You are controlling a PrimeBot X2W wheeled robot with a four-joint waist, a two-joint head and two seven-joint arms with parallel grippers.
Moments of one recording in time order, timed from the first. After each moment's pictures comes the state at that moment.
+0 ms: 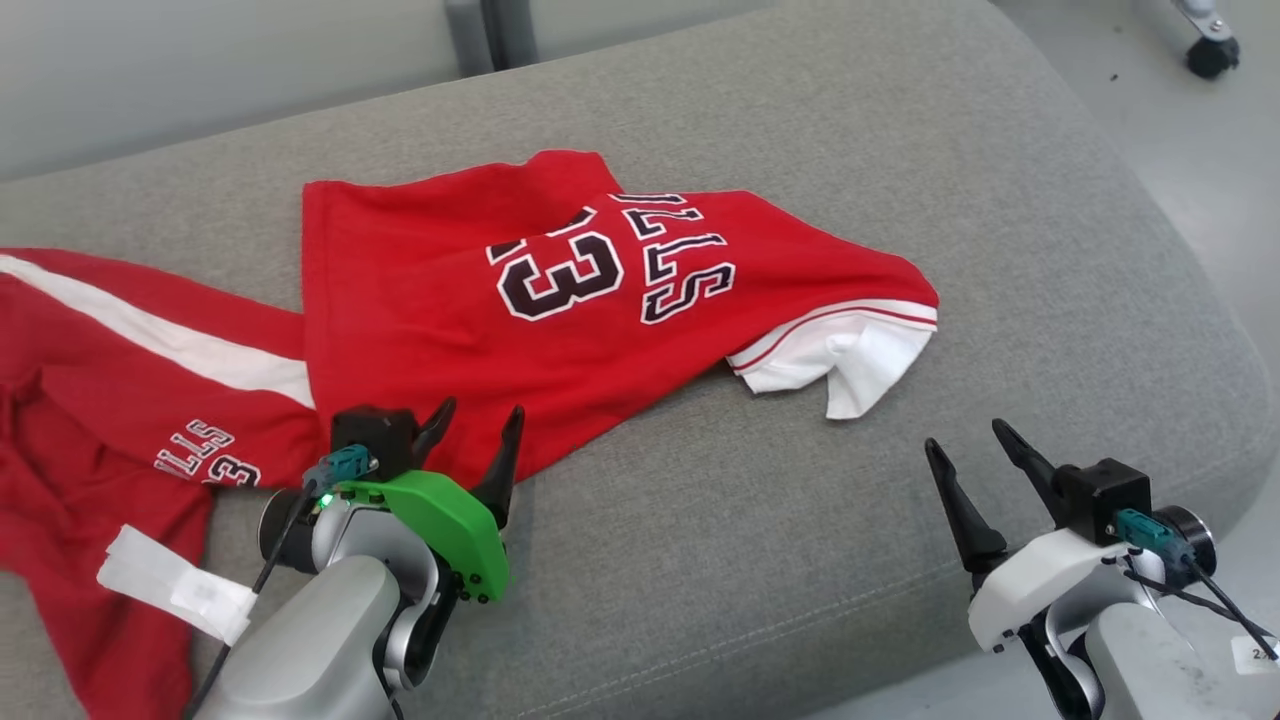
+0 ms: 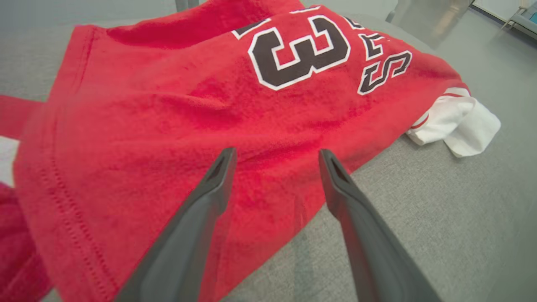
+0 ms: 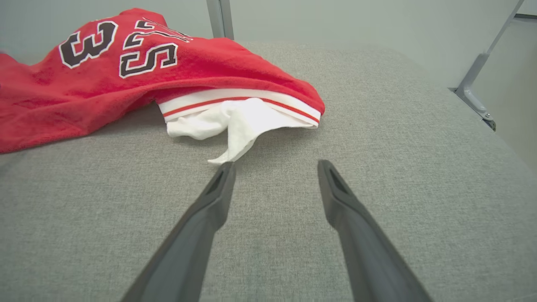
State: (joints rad) left arm -0.50 0.21 -0.86 0.54 -0.87 0.12 -0.21; right arm -0.10 -0.16 0.22 0.41 0.14 0.12 -0.25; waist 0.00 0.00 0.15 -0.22
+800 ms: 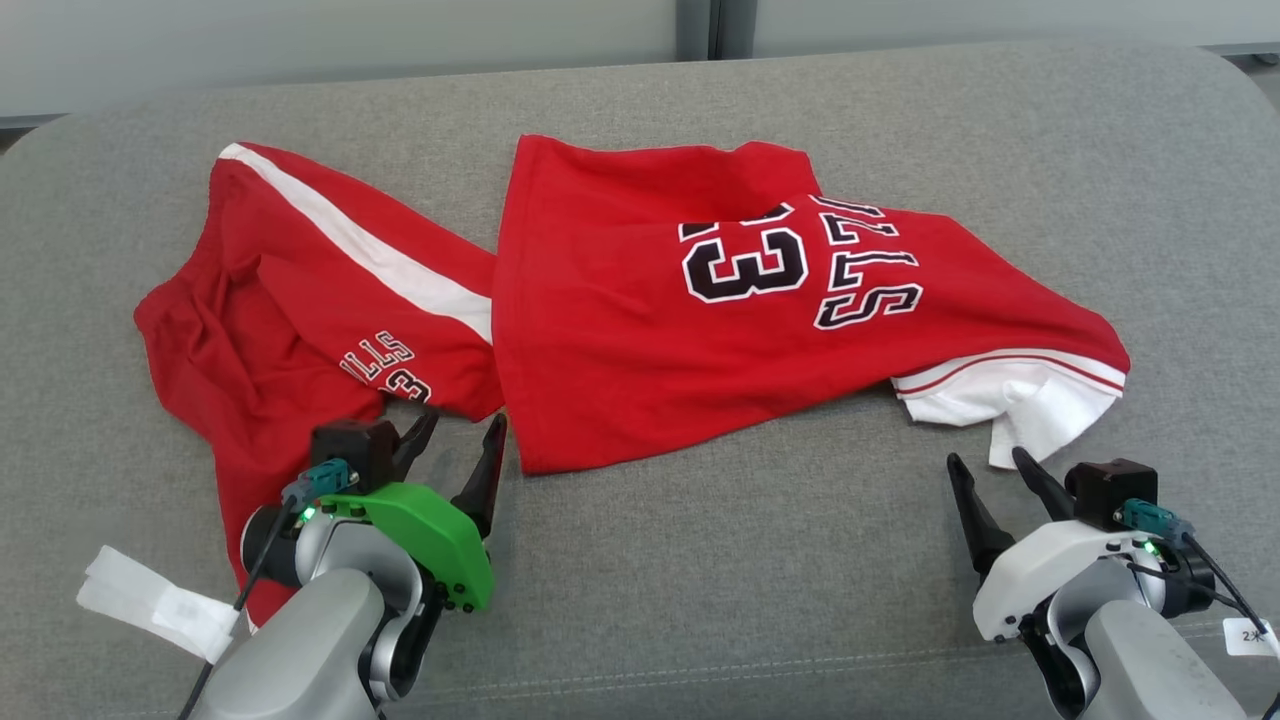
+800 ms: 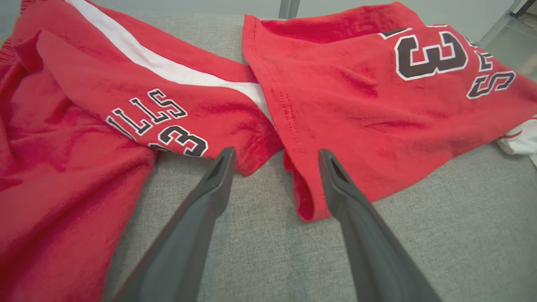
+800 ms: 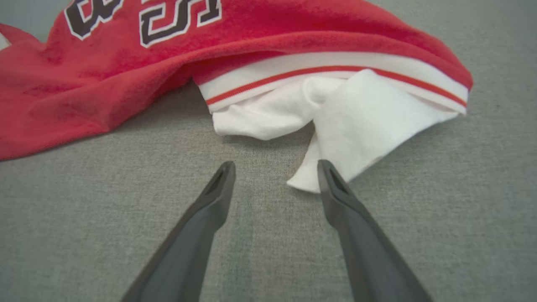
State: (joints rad) left arm -0.46 0.22 -0.83 0.53 -0.87 0.12 -0.22; right arm -0.18 -0.12 0.16 0.64 0.22 0.11 -0.23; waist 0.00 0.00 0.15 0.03
